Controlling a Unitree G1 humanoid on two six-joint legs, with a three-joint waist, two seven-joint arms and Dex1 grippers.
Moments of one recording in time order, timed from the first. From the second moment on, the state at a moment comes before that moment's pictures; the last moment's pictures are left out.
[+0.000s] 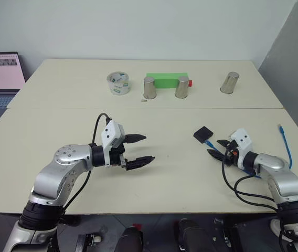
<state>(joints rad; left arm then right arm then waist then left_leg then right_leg) -0.31 0.65 -0.03 -0.23 -0.50 0.51 -0.99 -0.32 -0.60 0.00 0.16 0.22 0.33 0.77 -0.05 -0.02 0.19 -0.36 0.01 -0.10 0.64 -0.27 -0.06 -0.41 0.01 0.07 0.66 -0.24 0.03</state>
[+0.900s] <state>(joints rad) -0.36 0.50 0.08 -0.10 -0.79 0.89 -0.93 -0.48 -0.69 0.30 0.12 -0.22 -0.54 0.81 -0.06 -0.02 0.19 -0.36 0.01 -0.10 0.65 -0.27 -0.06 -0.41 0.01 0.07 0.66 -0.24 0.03</state>
